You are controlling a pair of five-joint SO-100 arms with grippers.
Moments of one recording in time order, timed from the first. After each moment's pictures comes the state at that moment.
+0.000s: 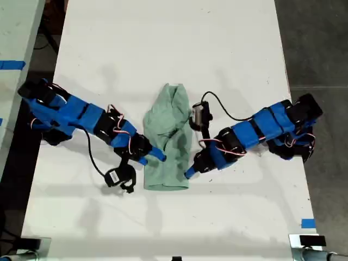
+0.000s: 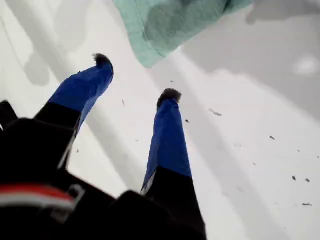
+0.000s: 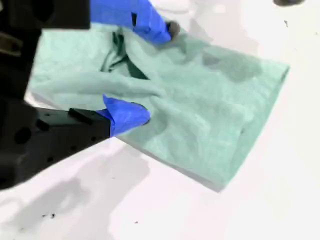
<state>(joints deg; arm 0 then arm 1) 13.5 90.4 90.4 58.0 -26.3 -19.8 86.0 74.8 78.3 0.1</state>
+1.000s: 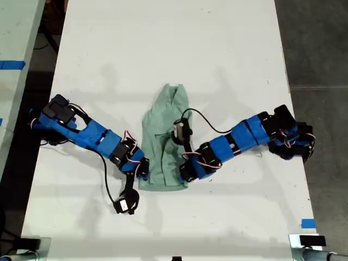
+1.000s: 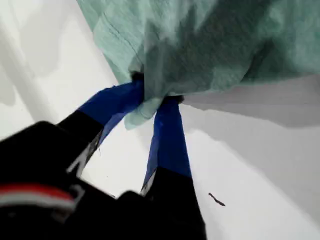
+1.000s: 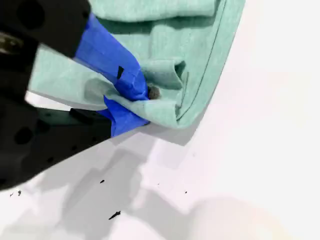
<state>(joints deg) 19.2 66.1 72.9 65.4 -24.3 -19.0 64.6 66.3 63.0 -6.1</state>
